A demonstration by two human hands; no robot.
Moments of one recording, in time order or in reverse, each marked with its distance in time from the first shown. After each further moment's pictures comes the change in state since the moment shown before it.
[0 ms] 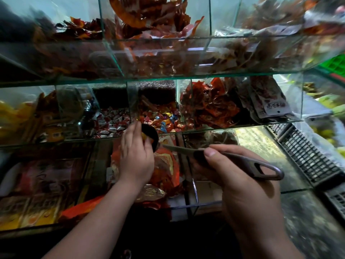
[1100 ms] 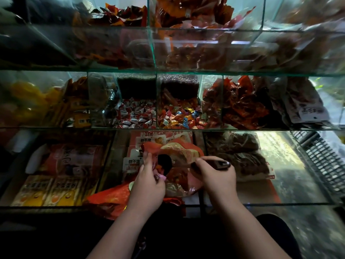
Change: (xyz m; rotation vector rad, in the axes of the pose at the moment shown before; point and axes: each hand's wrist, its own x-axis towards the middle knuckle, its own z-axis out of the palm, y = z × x) left_hand -0.064 -0.056 -0.014 -0.194 -0.388 -0.416; right_hand 0.032 0.125 0.042 -0.290 0.016 0.417
